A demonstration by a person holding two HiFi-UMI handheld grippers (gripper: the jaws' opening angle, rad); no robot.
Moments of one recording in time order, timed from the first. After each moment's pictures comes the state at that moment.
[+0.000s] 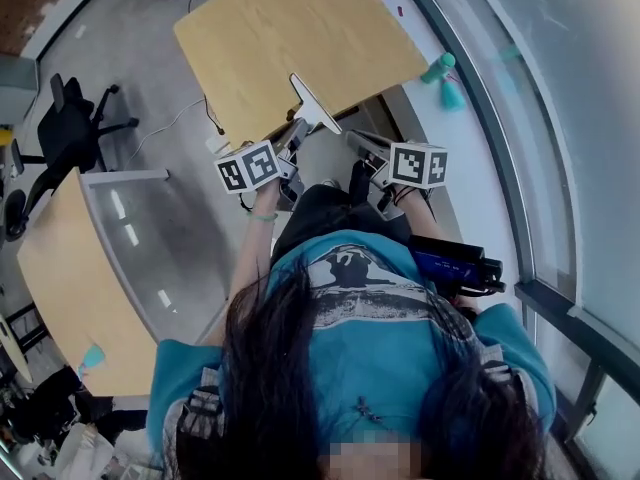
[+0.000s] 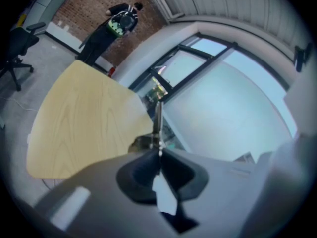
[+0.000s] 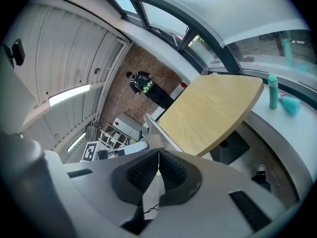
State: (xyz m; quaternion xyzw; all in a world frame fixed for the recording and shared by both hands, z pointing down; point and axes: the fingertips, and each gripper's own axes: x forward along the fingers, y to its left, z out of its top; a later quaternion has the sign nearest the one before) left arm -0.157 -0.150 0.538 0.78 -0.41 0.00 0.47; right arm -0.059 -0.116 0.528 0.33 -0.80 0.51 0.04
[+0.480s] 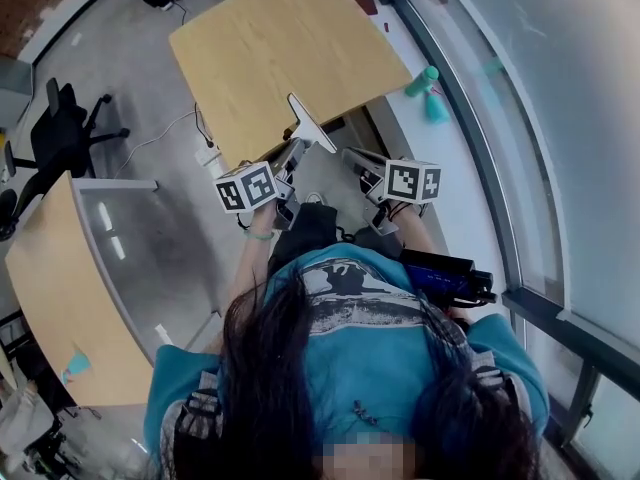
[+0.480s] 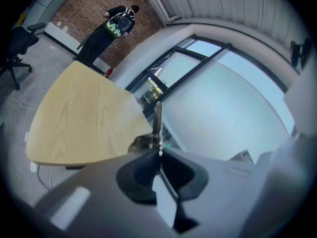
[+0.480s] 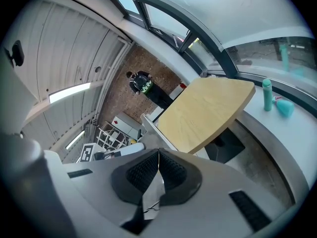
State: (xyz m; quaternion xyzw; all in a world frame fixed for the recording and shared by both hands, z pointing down) left arm -0.146 -0.114 0.521 0.79 -0.40 -0.01 0.46; right arm -0.047 -0.086 0.517 0.34 -0.79 0.50 0.05
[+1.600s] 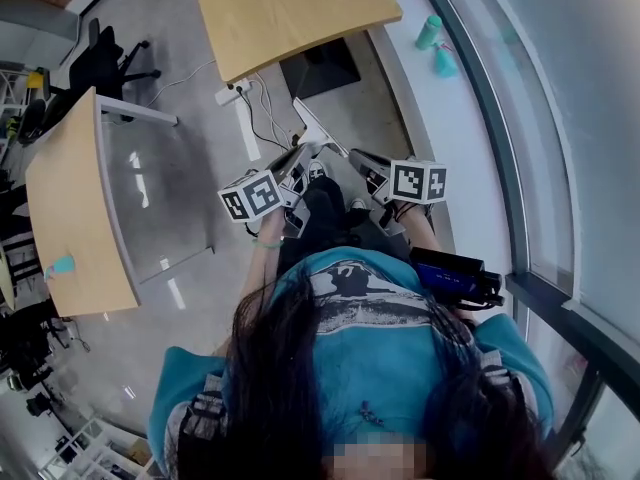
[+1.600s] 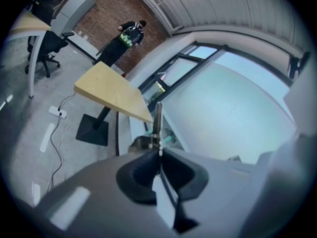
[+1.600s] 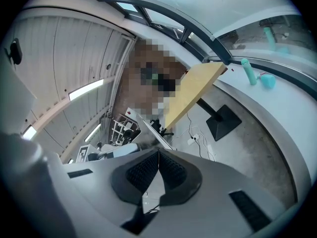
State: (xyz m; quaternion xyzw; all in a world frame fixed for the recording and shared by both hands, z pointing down) left arm -0.021 0.165 0.512 0.75 -0.47 -0.04 0.47; right arm 0.077 0.170 0.531 0.25 -0.81 0.53 0.05
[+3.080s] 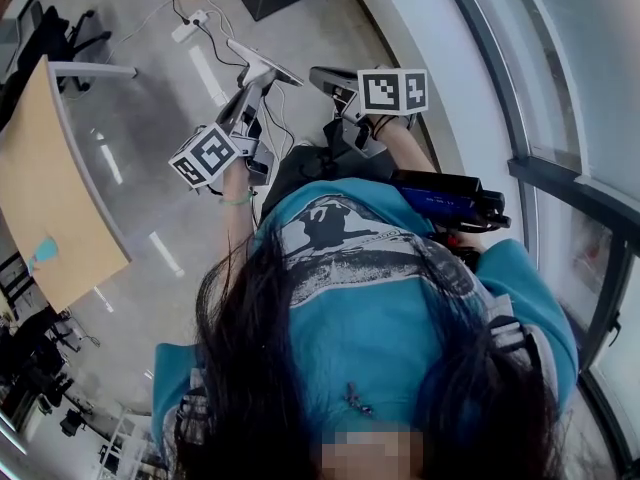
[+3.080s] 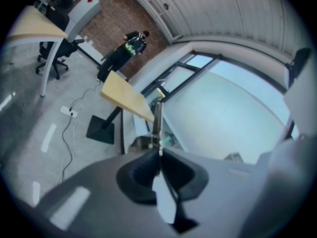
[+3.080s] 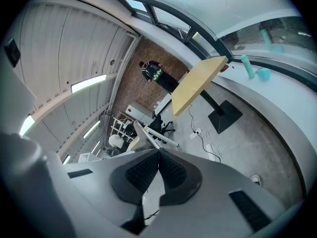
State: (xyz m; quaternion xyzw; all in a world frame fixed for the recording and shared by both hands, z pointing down) left arm -0.105 0.320 0.508 0.74 -0.48 -0.07 0.46; right arm 0.007 0.306 0.517 0.26 -0.81 0.52 0.06
